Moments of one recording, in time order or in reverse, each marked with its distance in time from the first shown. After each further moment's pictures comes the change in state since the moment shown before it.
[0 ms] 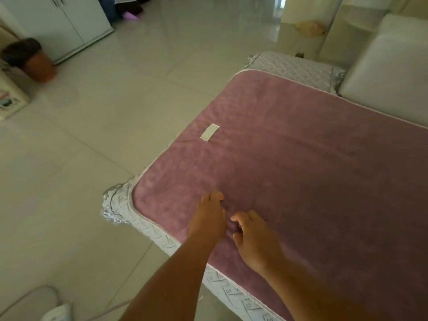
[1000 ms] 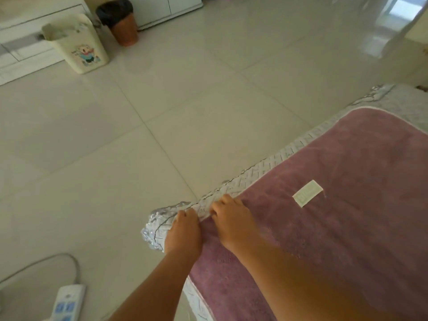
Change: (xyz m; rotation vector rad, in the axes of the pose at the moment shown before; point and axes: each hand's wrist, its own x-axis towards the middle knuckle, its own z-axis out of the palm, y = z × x) left_hand 0.103 -0.156 -0.110 0.101 0.087 -0.569; right_hand 0.236 -0.161 0.086 -0.279 -0.256 -0.425
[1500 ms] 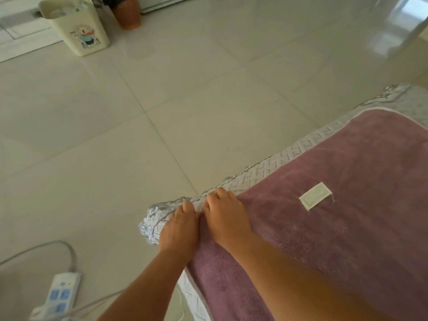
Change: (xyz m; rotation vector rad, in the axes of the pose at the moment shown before) left_hand 0.008 -0.006 -0.002 -0.064 0.014 0.051; right_hand 0.017 -0.007 0.019 -0.030 0.156 -0.083
